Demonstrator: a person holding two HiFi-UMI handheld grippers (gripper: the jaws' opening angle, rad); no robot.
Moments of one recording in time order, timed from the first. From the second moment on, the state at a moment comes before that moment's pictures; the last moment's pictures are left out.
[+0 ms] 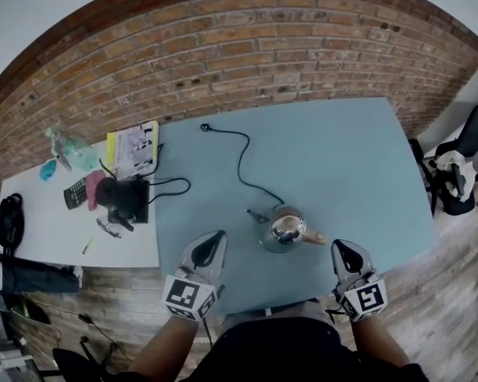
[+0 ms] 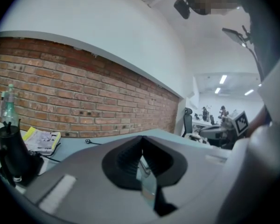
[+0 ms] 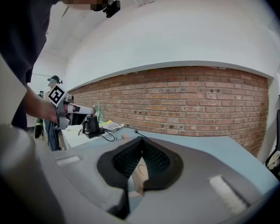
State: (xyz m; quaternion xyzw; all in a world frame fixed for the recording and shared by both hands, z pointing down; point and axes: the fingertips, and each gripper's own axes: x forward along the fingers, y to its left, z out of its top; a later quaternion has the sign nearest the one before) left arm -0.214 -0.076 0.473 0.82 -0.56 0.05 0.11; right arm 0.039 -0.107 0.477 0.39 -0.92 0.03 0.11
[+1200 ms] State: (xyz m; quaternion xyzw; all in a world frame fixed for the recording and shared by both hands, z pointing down) left arm -0.182 -0.112 0.558 0.82 -0.53 0.12 0.18; right arm 0.018 -0.115 0.519 0.27 -0.95 0.04 0.15
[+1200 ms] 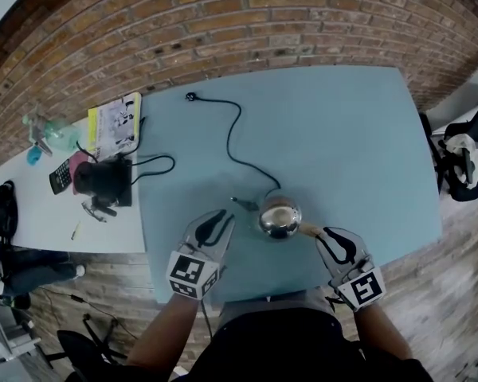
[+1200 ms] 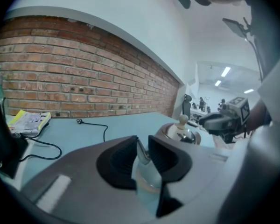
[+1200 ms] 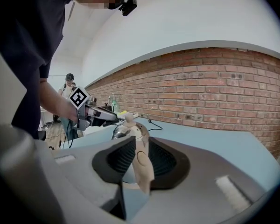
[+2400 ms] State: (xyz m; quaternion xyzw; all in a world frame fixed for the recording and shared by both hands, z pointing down) left arm -0.169 -0.133 0.588 0.81 -0.52 0.11 0.24; right arm 0.004 -0.125 0.536 0.20 -0.97 0.05 0.15
